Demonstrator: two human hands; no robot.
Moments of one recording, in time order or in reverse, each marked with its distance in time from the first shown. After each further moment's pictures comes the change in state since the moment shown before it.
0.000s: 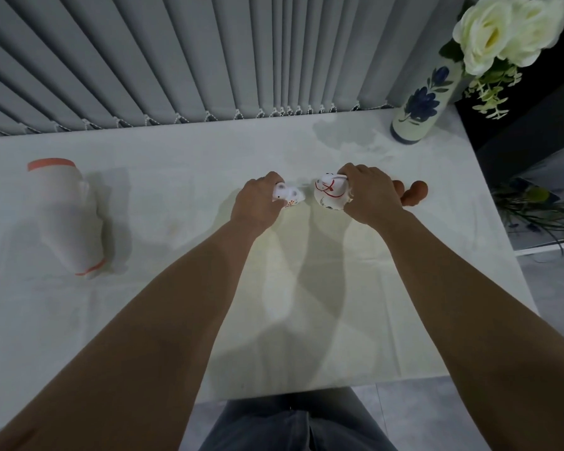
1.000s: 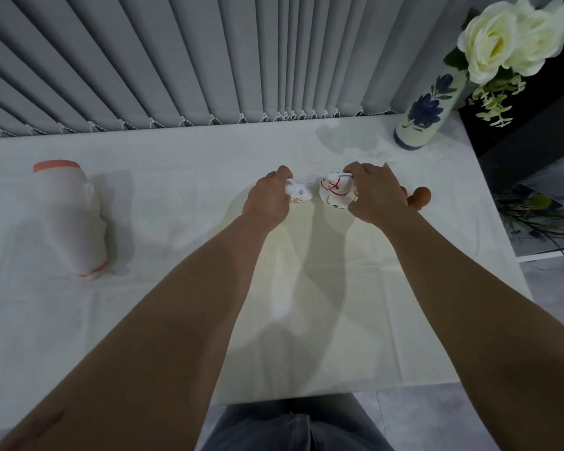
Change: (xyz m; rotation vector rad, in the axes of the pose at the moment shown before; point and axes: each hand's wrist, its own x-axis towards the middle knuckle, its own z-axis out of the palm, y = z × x) left_hand 0.014 0.015 0.001 0.048 -0.018 0.002; right_hand 0.008 0.002 -0.010 -0.043 -0.046 0.007
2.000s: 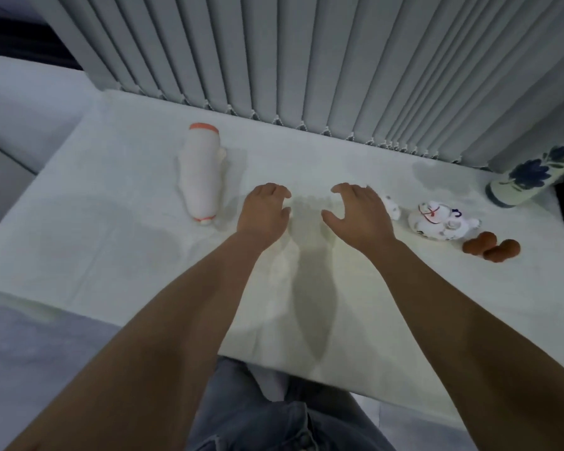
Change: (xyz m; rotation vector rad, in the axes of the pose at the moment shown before) left_hand -0.130 -0.126 -0.078 0.098 0.324 -0.106; right_hand -0.033 -0.185 0.018 0.139 0.110 -0.327
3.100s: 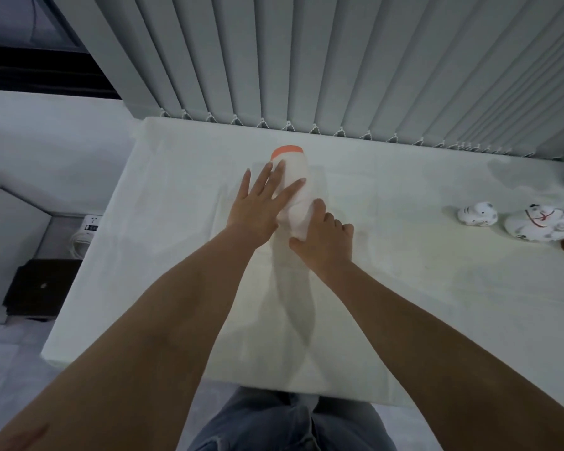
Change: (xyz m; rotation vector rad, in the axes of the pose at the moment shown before) left_hand 0.051 -0.219 -0.077 0.466 -0.158 0.328; right_hand 0.069 -0.240 0.134 -0.144 0.003 0.331
